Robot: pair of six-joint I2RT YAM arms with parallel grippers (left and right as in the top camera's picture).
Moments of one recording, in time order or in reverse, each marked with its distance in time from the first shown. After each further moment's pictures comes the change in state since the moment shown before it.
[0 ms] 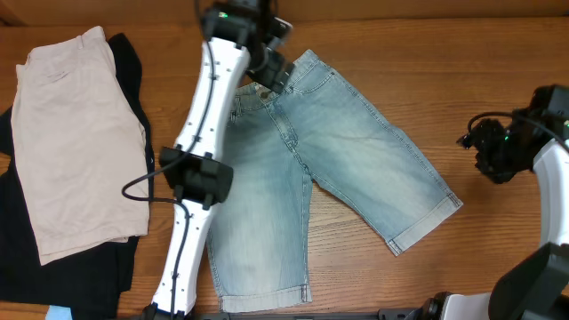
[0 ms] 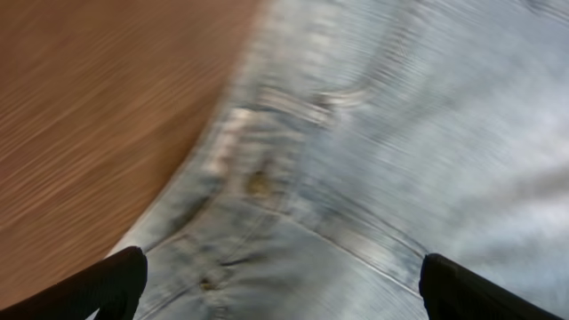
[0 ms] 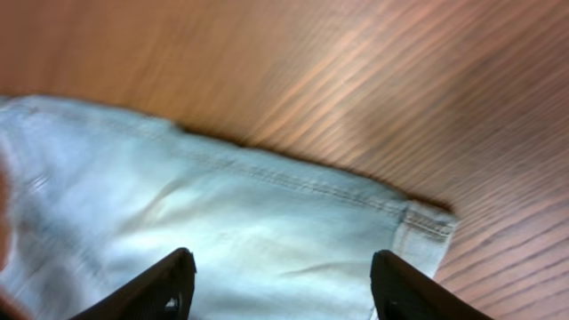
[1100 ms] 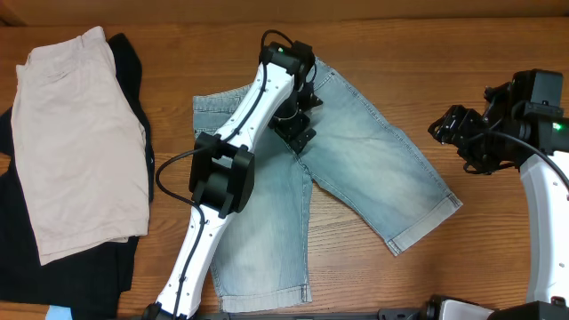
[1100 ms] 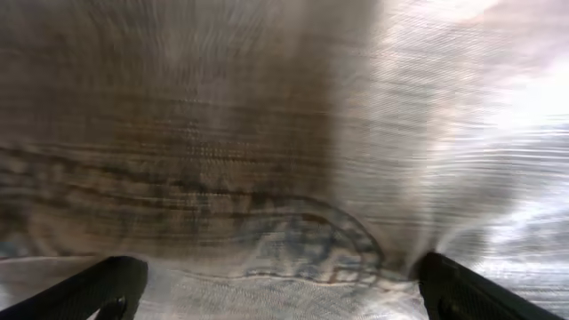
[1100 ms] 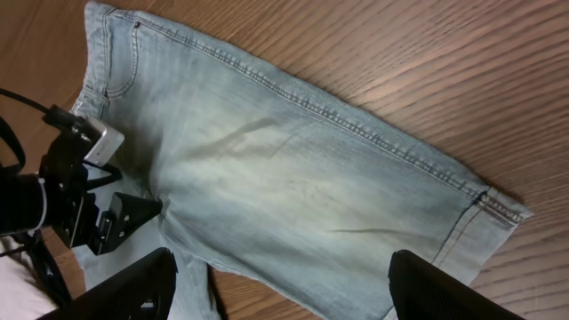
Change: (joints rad) left arm -0.121 -0.001 -0.462 0.039 -0.005 0.118; right arm 0.173 -0.140 0.042 -0.067 -0.023 -0.062
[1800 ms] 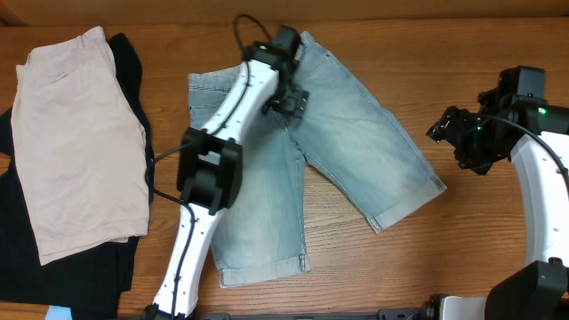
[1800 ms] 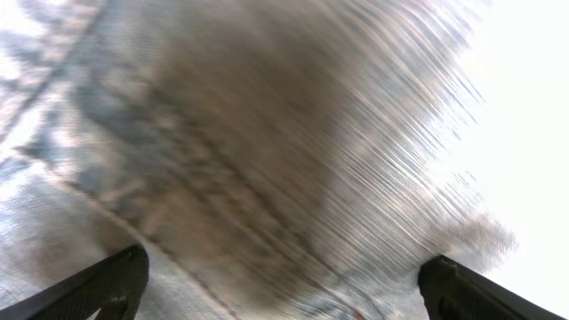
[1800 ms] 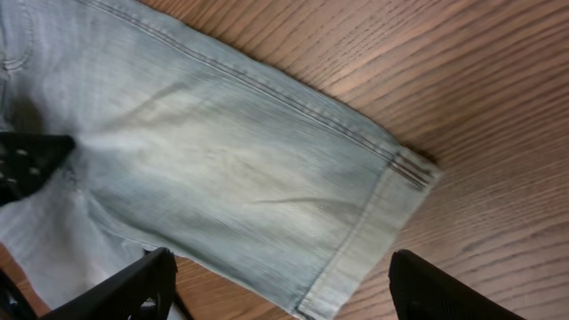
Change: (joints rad) left arm 0.094 -0.031 -0.079 0.379 -0.067 -0.496; right arm 0.012 0.119 0.000 0.015 0.063 0.042
